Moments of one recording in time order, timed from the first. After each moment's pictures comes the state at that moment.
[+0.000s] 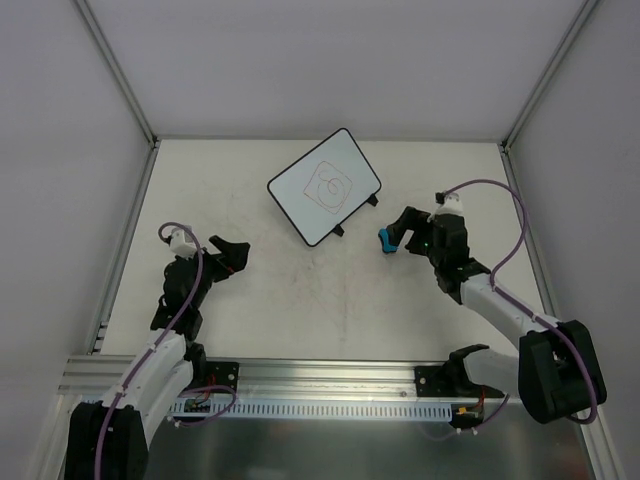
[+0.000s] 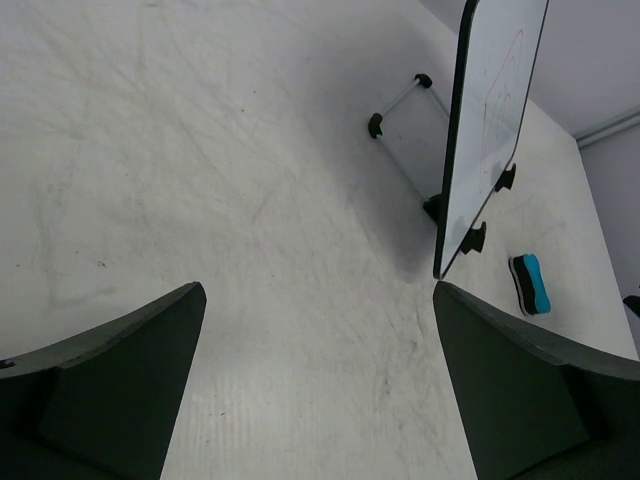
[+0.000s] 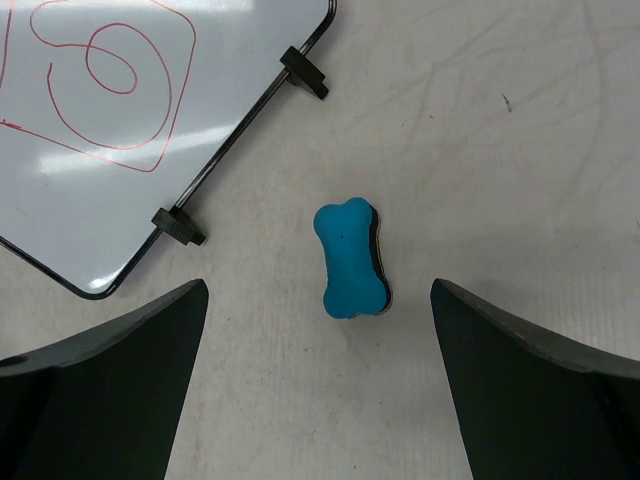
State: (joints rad) left arm -0.12 0.67 0.12 0.34 0.08 -0.66; right arm 0.33 1.16 0.51 0.21 0.04 0.49
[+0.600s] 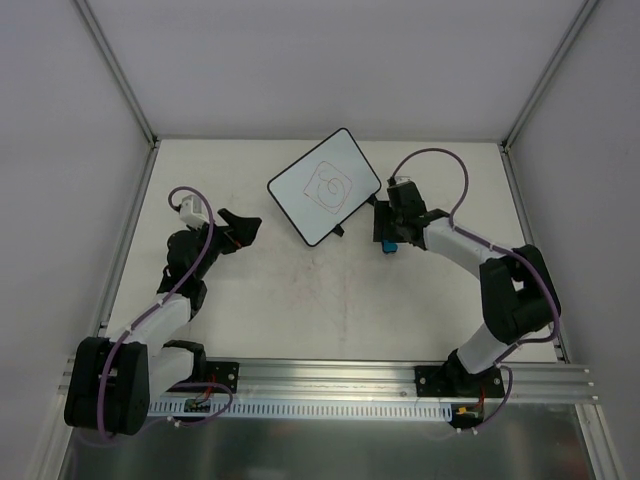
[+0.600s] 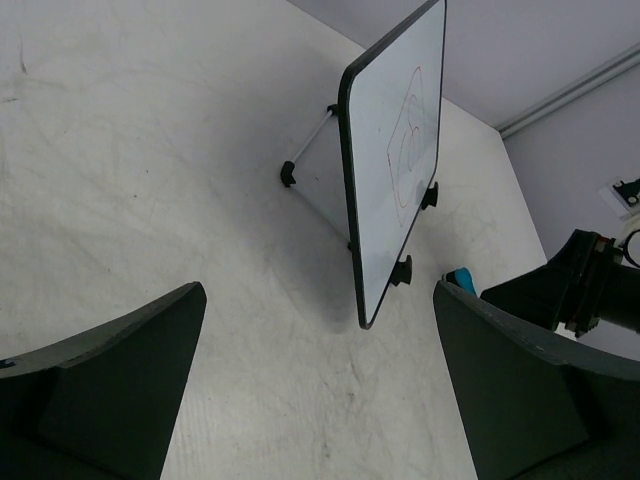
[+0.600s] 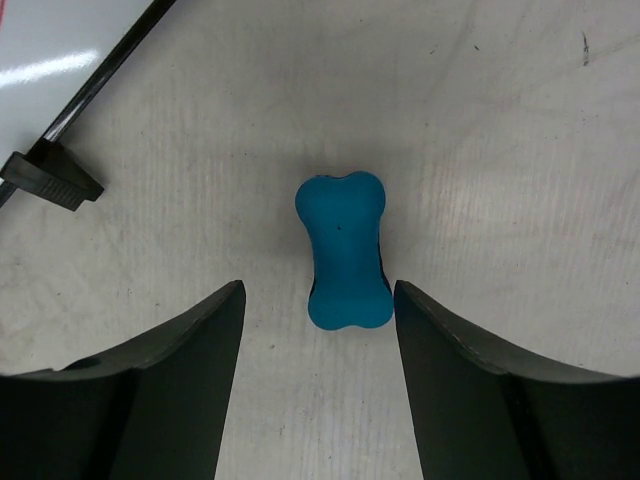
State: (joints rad) left arm -0.12 1.06 0.30 0.62 0.24 -0.67; right arm 0.45 1.61 1.00 -0.27 0.14 0.33
